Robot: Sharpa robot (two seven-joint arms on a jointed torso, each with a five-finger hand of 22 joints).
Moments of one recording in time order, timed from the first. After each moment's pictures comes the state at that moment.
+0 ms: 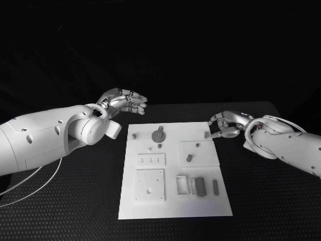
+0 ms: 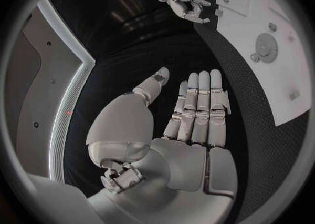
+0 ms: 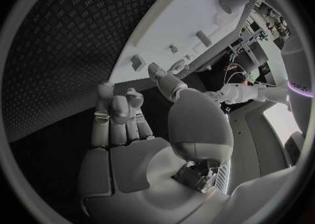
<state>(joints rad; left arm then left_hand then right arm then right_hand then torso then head) 1.35 -0.78 -0.13 1.34 -0.21 -0.23 0.22 1.05 -0.07 0.46 -0.28 0.05 0.84 0.17 0.35 0.55 1.17 0.11 0.15 0.20 1.00 0.09 0.35 0.74 0.04 0.99 -0.01 0.19 0.67 1.20 -0.74 -0.11 1.07 -1.30 -0.27 0.16 1.06 -0.18 0.60 -0.27 0.05 0.78 0.12 0.26 0.47 0.97 0.03 1.26 0.98 1.13 -0.05 1.49 0.88 0.26 1.06 0.02 0.89 1.31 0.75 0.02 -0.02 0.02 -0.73</state>
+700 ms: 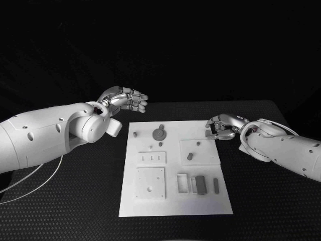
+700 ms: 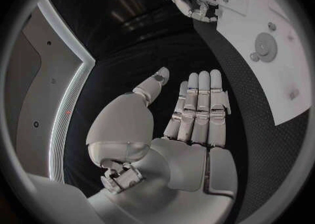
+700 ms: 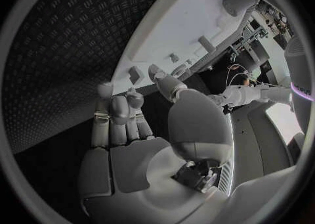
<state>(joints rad) 1.35 -0.78 -0.13 1.34 -0.21 -0.23 0.22 1.05 -0.07 0.46 -0.28 0.05 0.84 0.17 0.34 0.55 1.17 0.11 0.15 0.20 1.00 0.09 0.35 0.75 0.04 0.99 -0.01 0.19 0.67 1.17 -0.70 -0.11 1.03 -1.29 -0.28 0.14 1.05 -0.16 0.60 -0.25 0.05 0.78 0.12 0.28 0.47 0.97 0.03 1.28 0.98 1.12 -0.05 1.50 0.88 0.26 1.06 0.02 0.89 1.31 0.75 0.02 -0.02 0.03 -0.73</state>
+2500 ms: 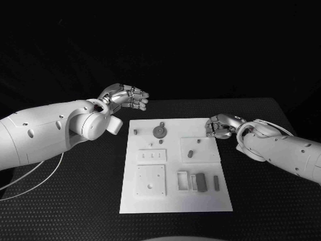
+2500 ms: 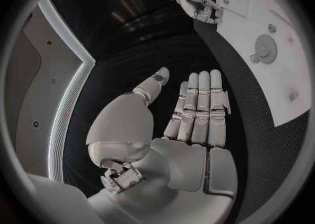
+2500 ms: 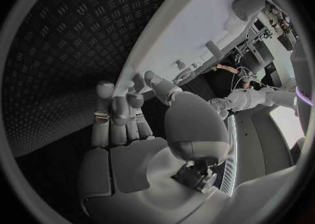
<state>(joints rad) 1.35 -0.78 -0.13 1.35 -0.21 -0.23 0.22 1.05 -0.07 0.46 -0.28 0.05 0.84 0.17 0.34 0.54 1.17 0.11 0.14 0.20 1.00 0.09 0.34 0.75 0.04 0.99 -0.01 0.19 0.67 1.14 -0.65 -0.11 0.99 -1.31 -0.30 0.11 1.05 -0.08 0.59 -0.24 0.05 0.78 0.12 0.34 0.51 0.97 0.03 1.28 0.96 1.15 -0.09 1.50 0.87 0.25 1.08 0.00 0.90 1.31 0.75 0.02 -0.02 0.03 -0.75</state>
